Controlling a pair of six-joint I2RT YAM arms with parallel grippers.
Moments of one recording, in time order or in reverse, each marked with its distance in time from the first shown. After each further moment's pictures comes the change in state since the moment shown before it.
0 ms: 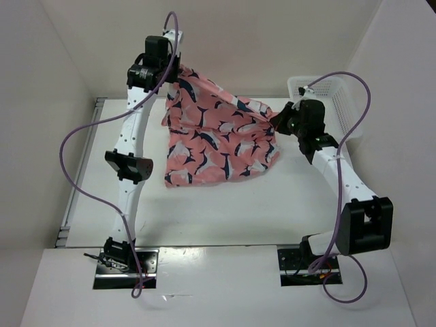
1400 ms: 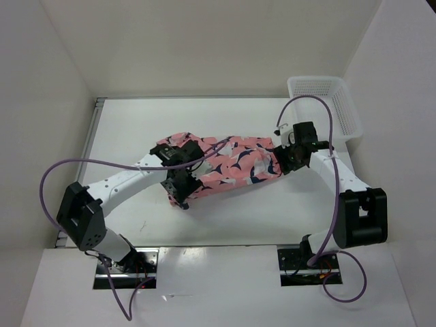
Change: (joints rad) left arm -0.464 -0.917 -1.807 -0.082 0.014 0.024; right arm -0.024 0.067 -0.106 -0.494 0.104 -0.783
